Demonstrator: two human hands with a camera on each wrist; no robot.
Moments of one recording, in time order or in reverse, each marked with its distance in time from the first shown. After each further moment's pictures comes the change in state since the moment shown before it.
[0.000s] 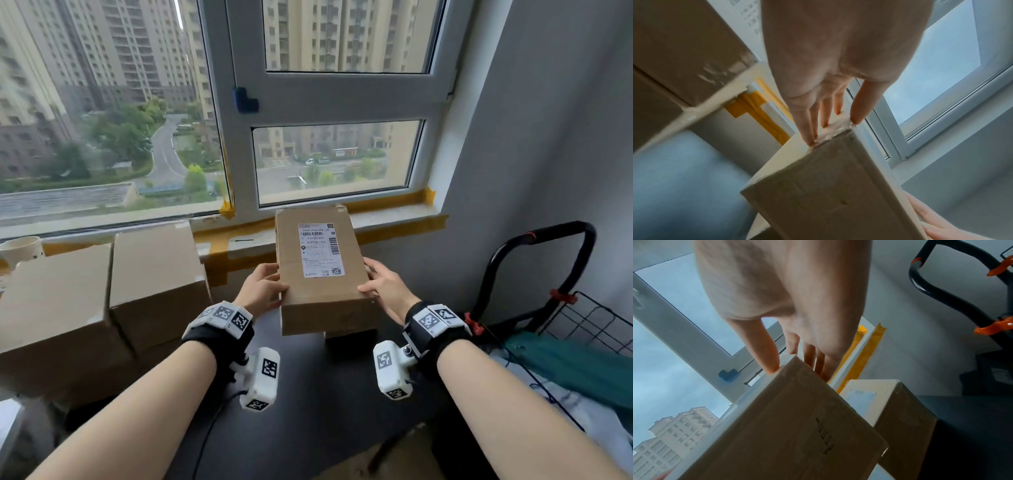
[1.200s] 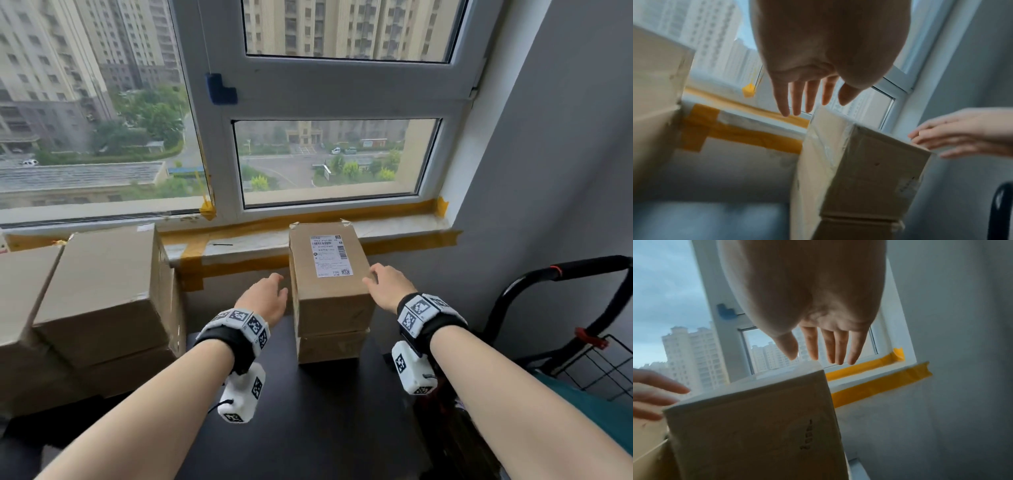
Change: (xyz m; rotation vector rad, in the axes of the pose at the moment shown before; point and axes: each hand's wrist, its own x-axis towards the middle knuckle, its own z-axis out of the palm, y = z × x) left_hand 0.097 -0.011 0.081 1.137 0.193 0.130; right_hand 0.117 -0.015 -0.092 -1.131 -0.015 -0.035
